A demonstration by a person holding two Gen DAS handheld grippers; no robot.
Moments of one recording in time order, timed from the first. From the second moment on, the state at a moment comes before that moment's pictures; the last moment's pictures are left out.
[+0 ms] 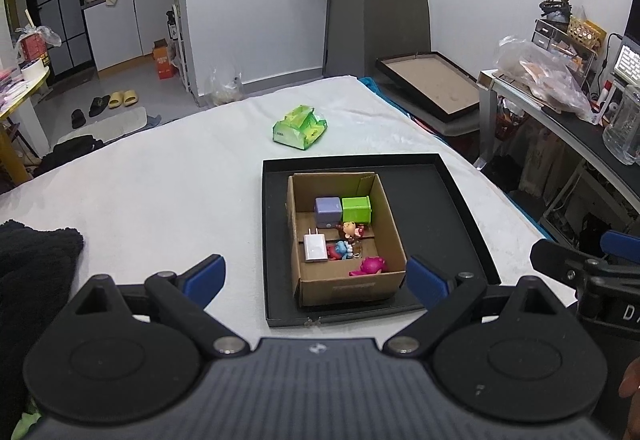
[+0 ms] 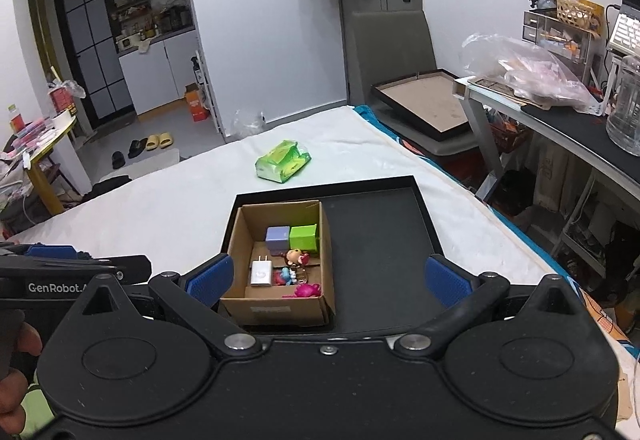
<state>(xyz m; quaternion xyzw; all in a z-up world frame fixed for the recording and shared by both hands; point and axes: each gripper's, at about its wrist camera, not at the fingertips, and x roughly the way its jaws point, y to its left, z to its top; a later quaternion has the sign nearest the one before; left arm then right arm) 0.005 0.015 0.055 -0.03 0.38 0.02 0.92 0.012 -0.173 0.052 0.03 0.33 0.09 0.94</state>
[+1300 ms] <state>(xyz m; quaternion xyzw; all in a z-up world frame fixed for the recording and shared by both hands) -0.020 0.016 0.055 -0.03 0.37 0.02 0.93 -0.014 -0.174 0.054 0.04 0.31 0.10 0.94</state>
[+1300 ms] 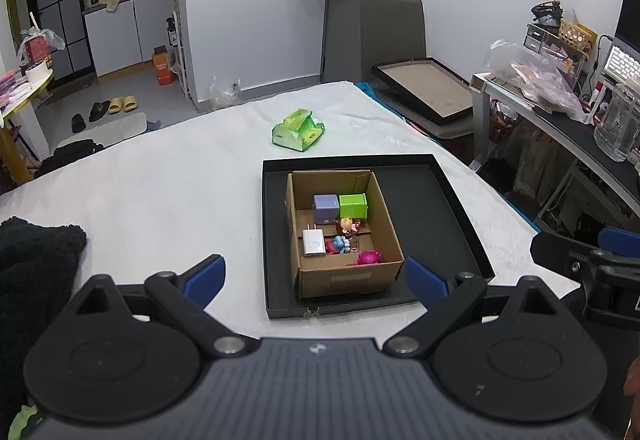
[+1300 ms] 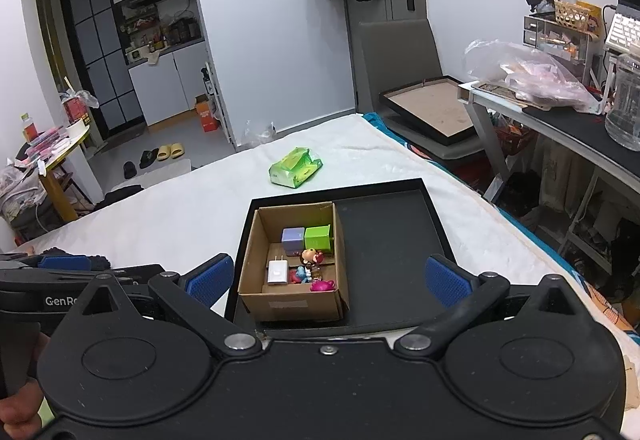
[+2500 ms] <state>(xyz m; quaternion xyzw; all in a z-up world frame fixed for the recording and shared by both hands) -0.012 0.017 0.049 -0.04 0.39 0.01 0.92 -0.012 -0.177 0.052 0.05 0.32 0.08 0.94</state>
